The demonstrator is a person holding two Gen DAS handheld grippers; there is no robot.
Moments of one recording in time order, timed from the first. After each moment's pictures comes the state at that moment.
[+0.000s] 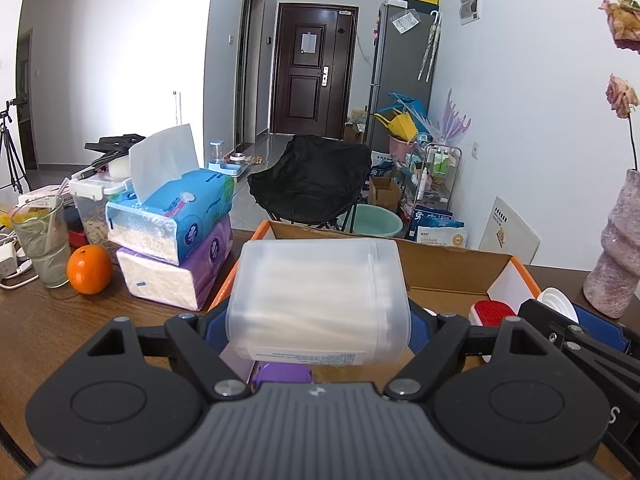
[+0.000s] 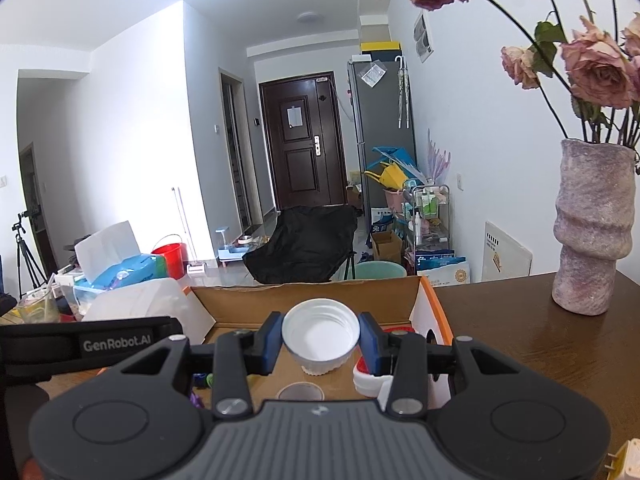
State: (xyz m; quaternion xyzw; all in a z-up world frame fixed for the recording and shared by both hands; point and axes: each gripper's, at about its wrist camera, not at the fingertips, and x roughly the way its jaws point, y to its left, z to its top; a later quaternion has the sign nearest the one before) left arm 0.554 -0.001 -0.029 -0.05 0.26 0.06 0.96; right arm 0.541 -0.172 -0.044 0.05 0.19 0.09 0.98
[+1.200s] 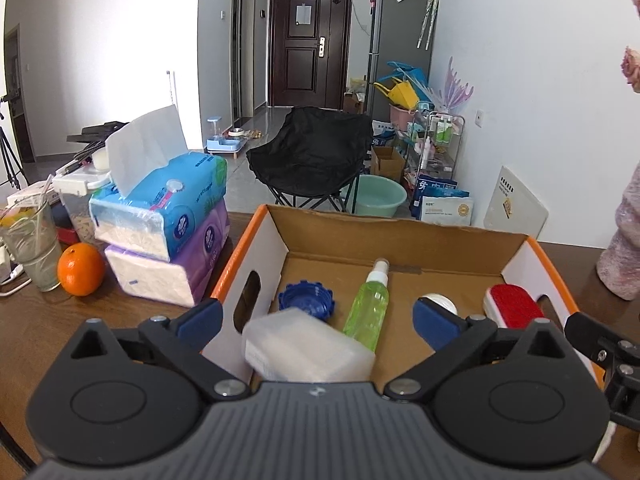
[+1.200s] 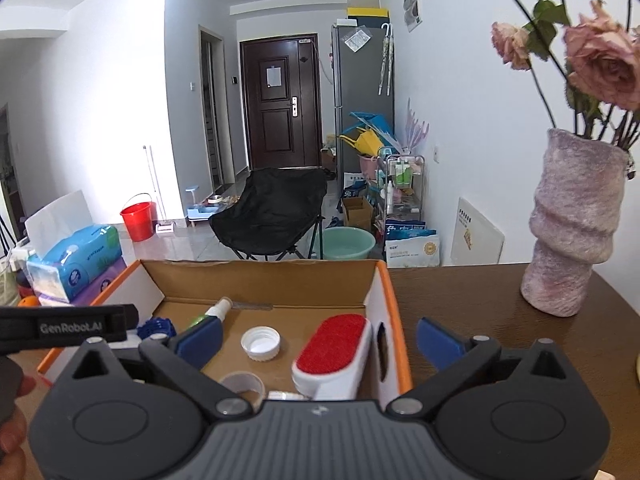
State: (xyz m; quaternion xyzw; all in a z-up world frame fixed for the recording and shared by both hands) left arm 0.574 0.000 -0.031 -0.04 0.31 0.06 0.95; right arm 0.562 -0.197 -0.037 0.02 0.25 0.04 0.97
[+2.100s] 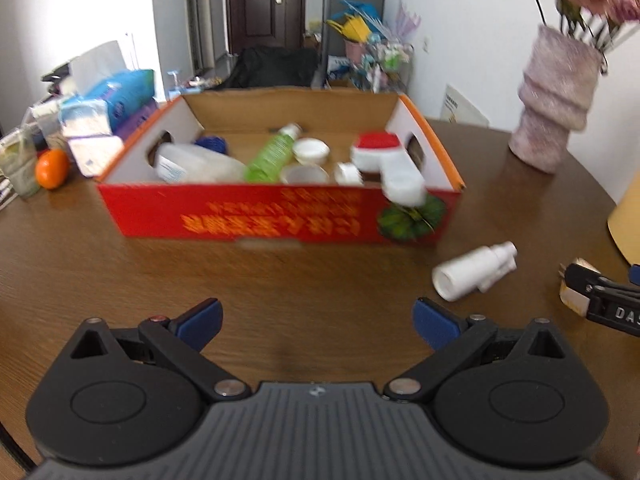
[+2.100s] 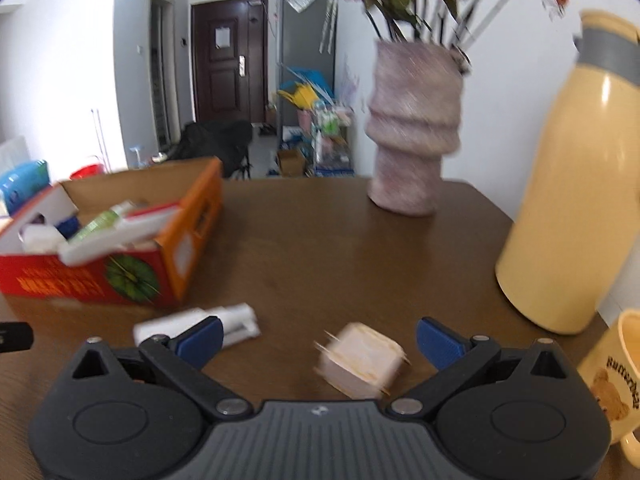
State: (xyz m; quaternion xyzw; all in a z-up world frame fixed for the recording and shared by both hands) left arm 0.452 -0.125 -0.072 -0.01 0.40 0.00 0.92; right arm 0.462 -0.359 -0.093 0.01 0.33 -0.03 0.94
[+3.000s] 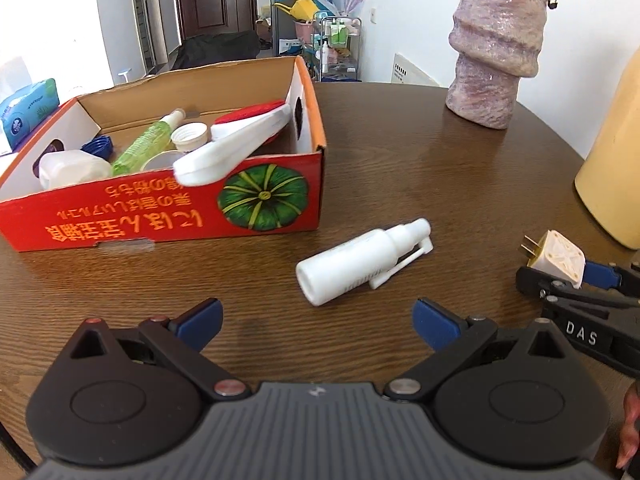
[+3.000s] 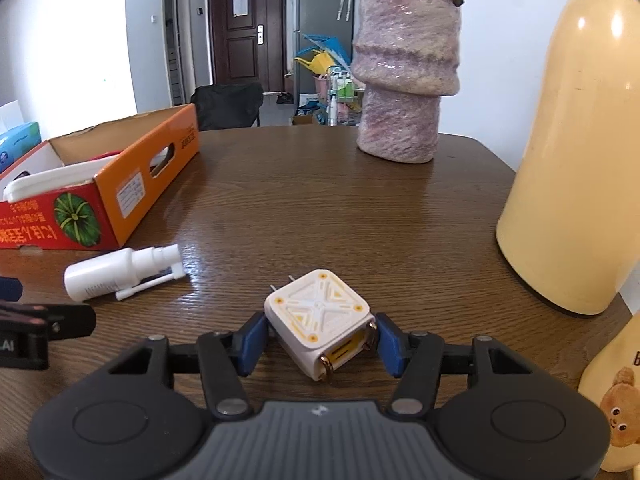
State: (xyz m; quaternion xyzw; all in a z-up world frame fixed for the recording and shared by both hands) left arm 0.490 -0.219 -0.105 0.02 0.41 -0.05 0.91; right arm 0.479 -0.406 -0.133 0.00 0.36 0.00 0.93
